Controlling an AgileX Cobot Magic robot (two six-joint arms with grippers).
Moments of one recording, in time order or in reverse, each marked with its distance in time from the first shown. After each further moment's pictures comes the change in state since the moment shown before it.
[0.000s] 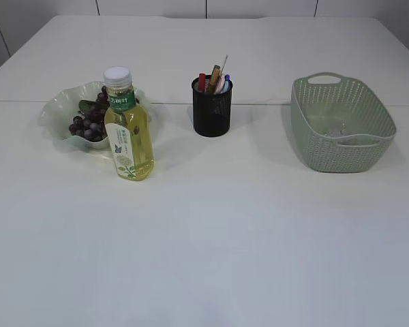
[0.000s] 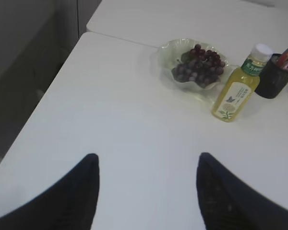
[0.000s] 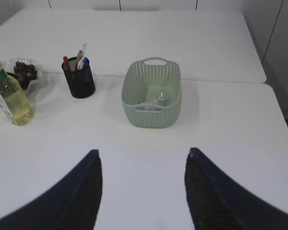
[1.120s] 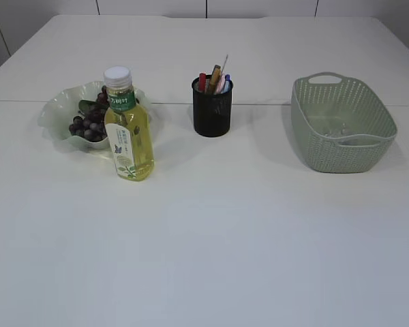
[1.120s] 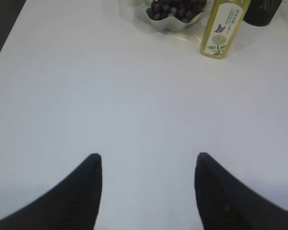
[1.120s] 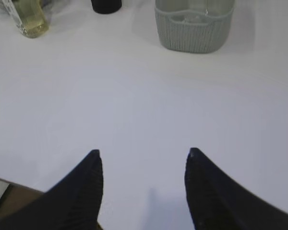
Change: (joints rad) left arm 0.000 -0.177 0.338 -0.127 -0.087 0.171; right arm 0.000 -0.314 0.543 0.146 -0.090 -0.090
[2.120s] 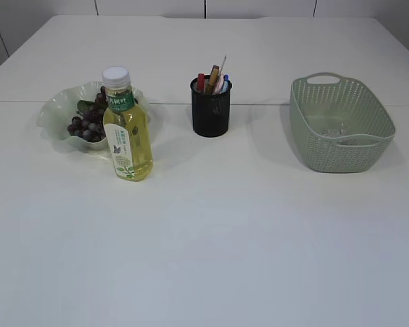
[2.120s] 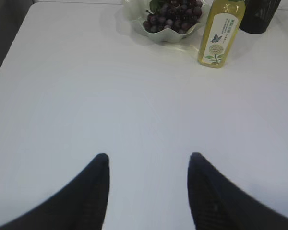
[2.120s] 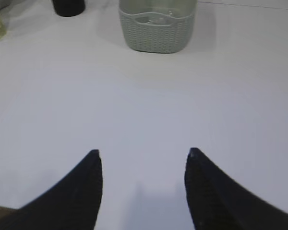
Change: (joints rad) left arm 0.000 0.000 0.027 0.002 -0.069 0.031; right arm -0.129 0.000 0.027 -0.014 -0.034 -0.044
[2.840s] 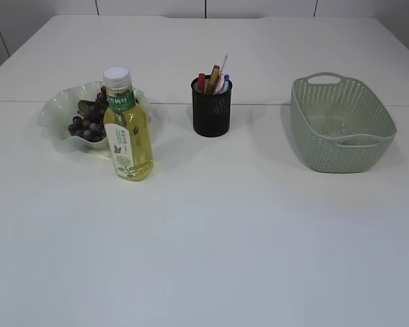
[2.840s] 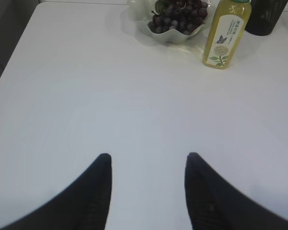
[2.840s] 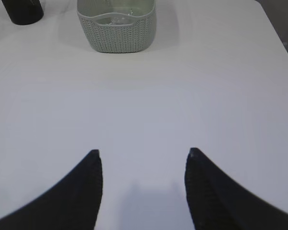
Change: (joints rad) left arm 0.020 0.000 0.000 0.001 -0.002 0.000; right arm -0.158 0.000 0.000 0.000 0.000 0.000
